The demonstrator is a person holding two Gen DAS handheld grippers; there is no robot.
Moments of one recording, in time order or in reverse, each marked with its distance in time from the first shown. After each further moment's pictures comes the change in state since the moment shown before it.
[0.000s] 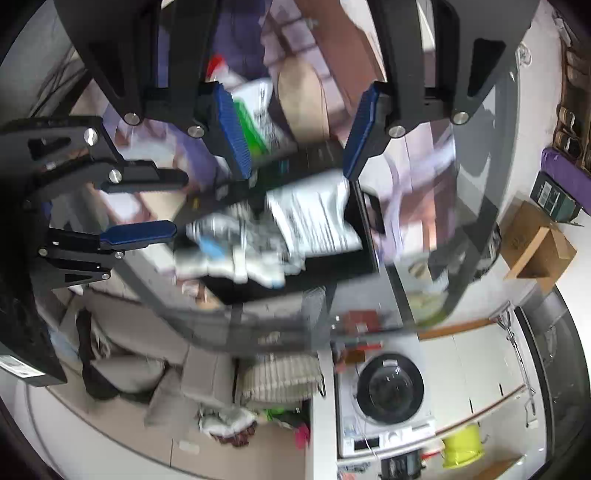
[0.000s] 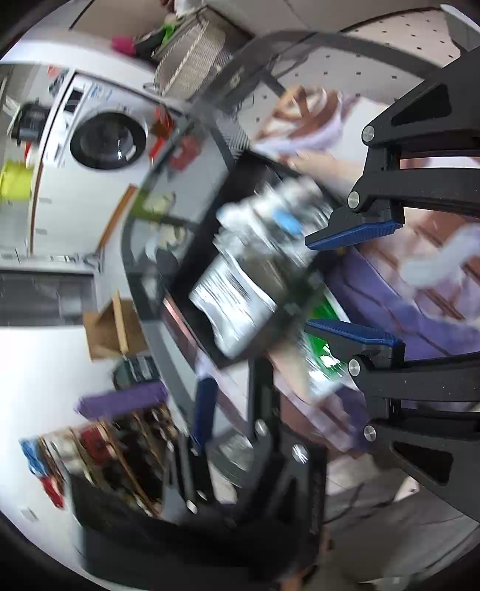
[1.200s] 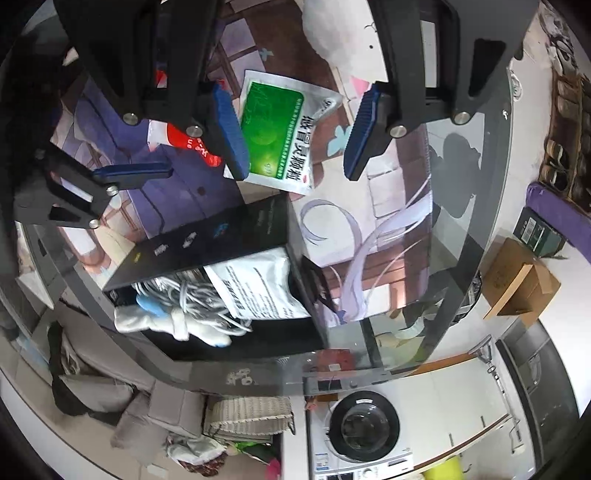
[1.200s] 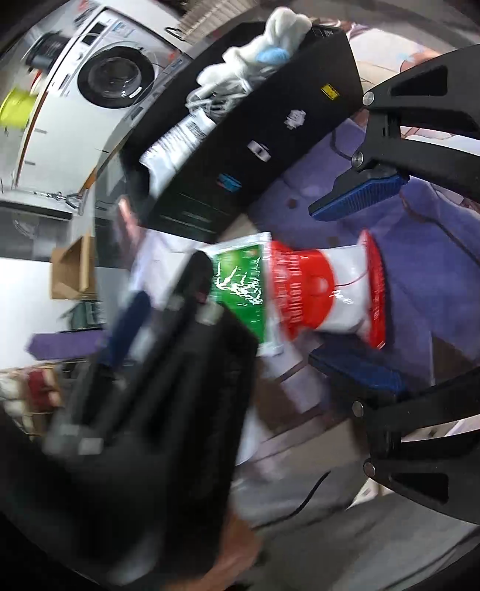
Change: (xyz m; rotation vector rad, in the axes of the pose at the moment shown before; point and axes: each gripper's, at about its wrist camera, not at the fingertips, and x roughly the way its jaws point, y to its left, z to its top) left arm 0.019 0.030 -0.028 -0.048 0.116 0.084; right arm 0.059 0.095 -0.038 -0.185 0.110 0.093
